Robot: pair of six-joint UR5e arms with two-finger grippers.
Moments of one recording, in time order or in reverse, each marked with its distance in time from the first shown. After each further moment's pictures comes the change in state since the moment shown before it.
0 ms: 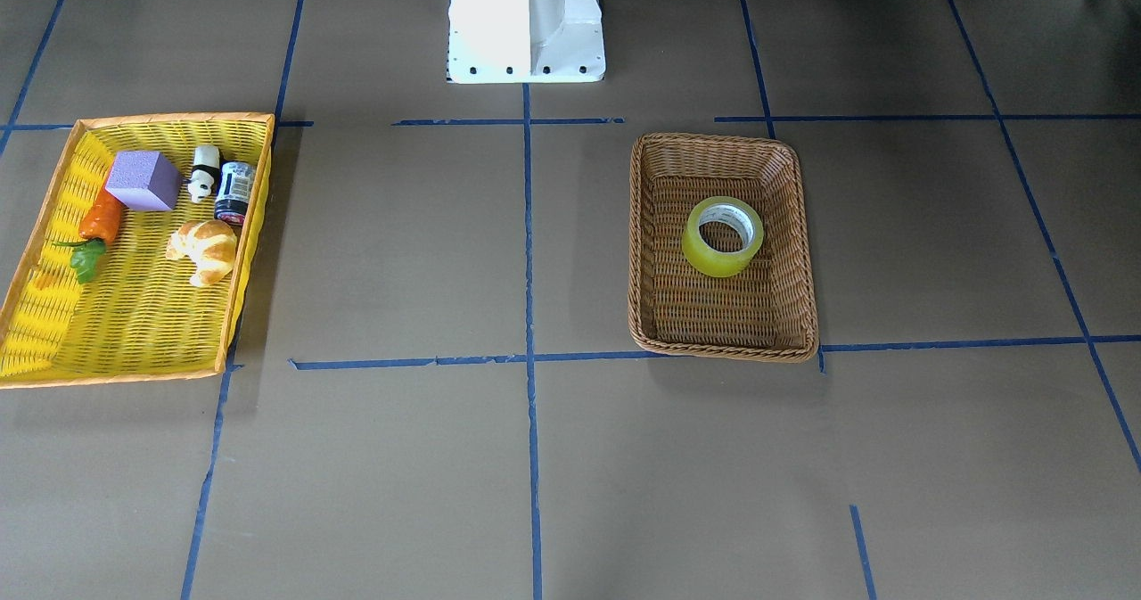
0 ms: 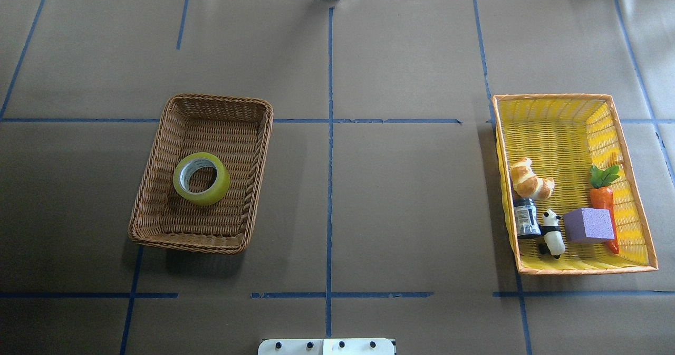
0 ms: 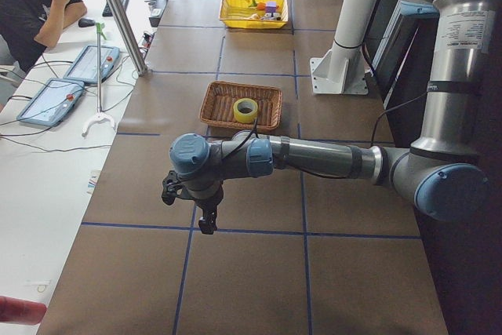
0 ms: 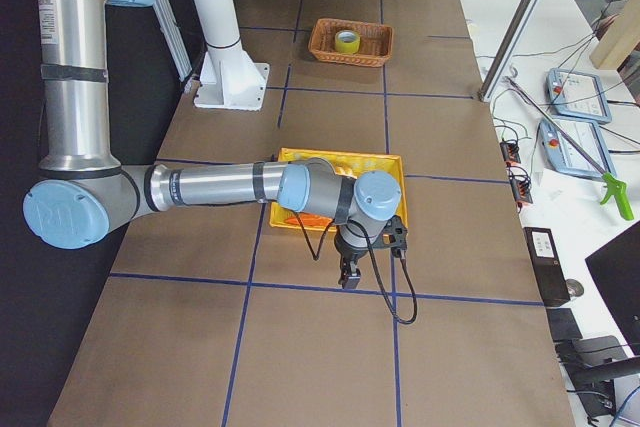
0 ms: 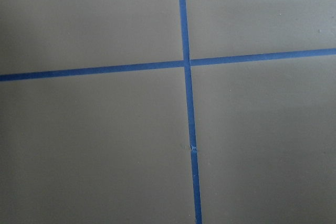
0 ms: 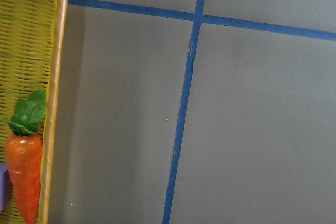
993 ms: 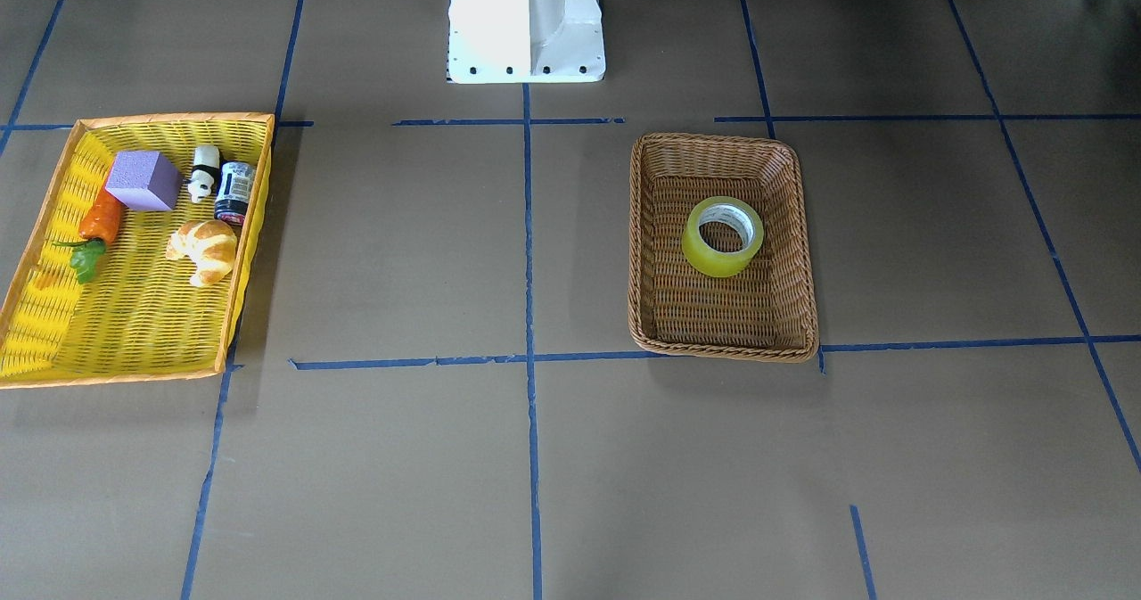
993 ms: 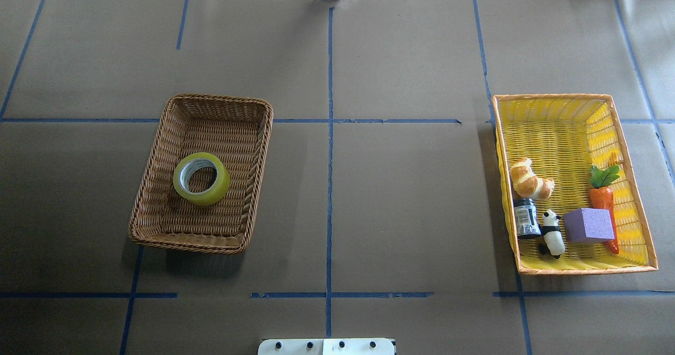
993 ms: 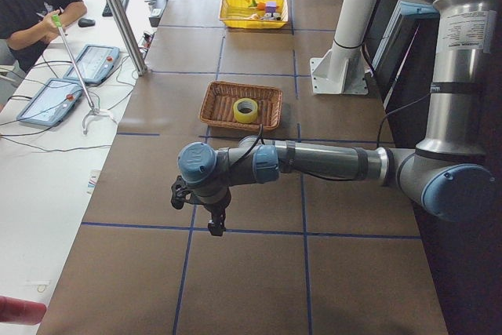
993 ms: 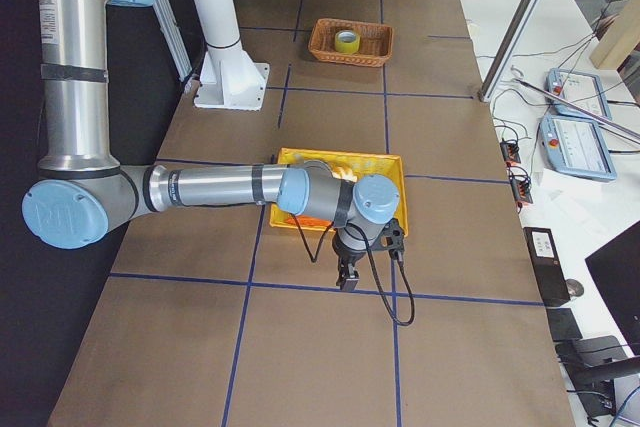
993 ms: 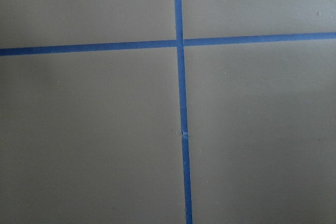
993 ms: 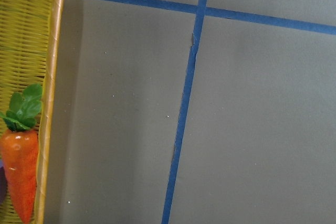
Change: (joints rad) left arm 0.020 0.036 -0.001 -0.009 -0.027 0.001; right arm -0.016 -0.008 -0.010 0.018 0.000 -0.002
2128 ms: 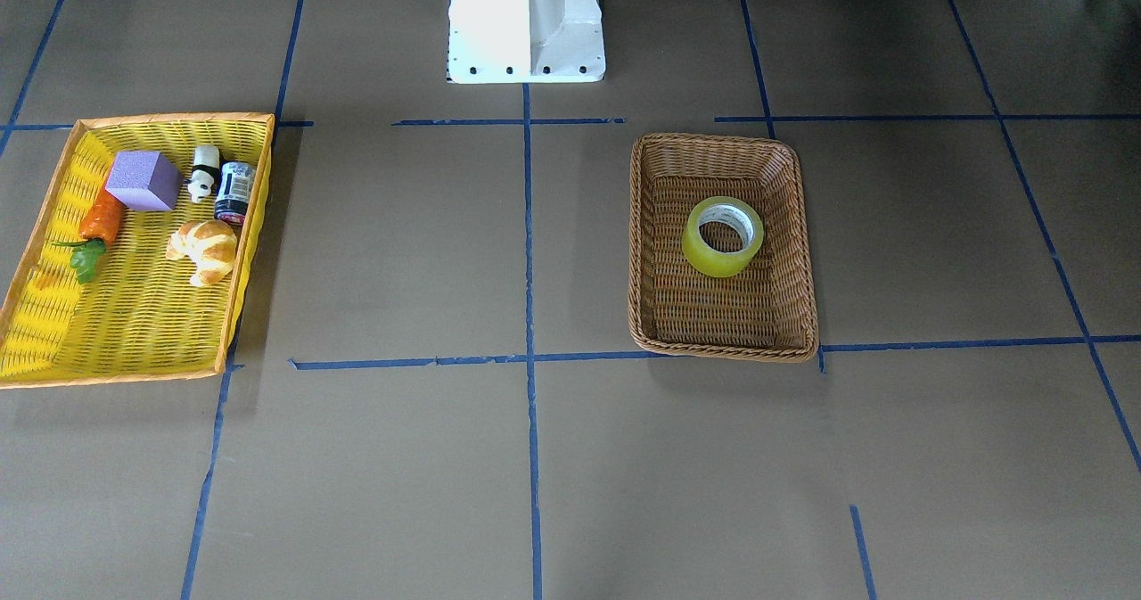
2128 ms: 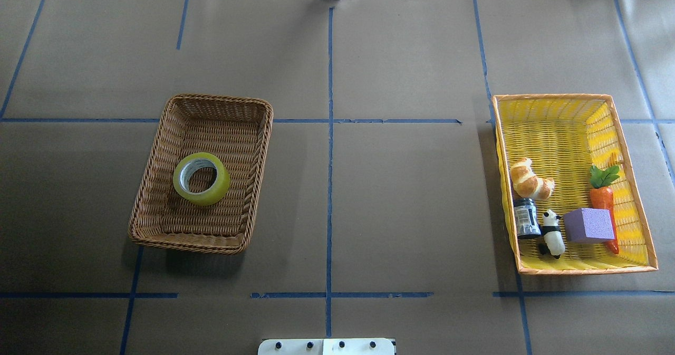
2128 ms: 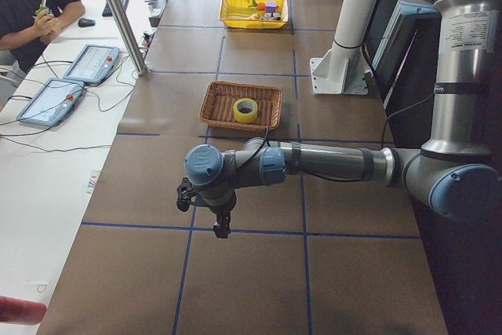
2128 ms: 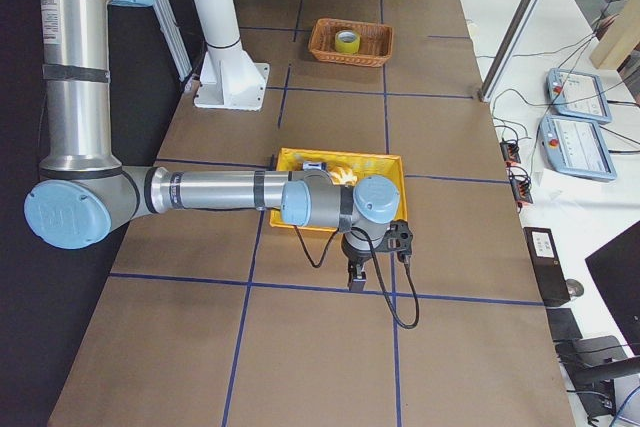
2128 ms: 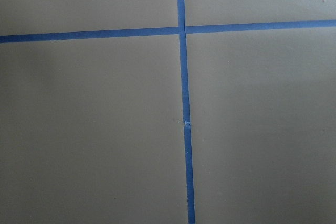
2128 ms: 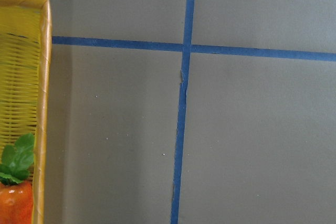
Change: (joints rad) left arm -0.001 0.029 -0.016 -0.013 0.005 0.000; right arm -0.017 0.001 -0.049 0.190 0.004 0.205
